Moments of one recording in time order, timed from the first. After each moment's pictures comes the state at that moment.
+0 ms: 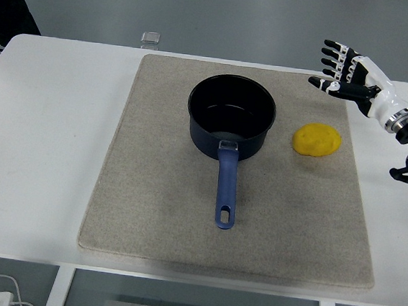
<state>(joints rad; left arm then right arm) 0.01 0.00 0.01 -0.09 0.05 -0.09 0.16 1.01 -0.46 0.21 0.76 -0.33 0.19 0.44</state>
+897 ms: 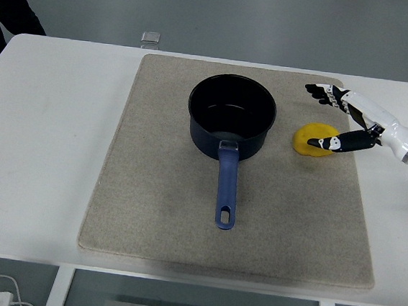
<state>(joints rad) 0.01 0.00 0.01 -0.09 0.05 -0.09 0.16 1.01 -0.63 0.03 1.01 -0.76 0.00 0.61</state>
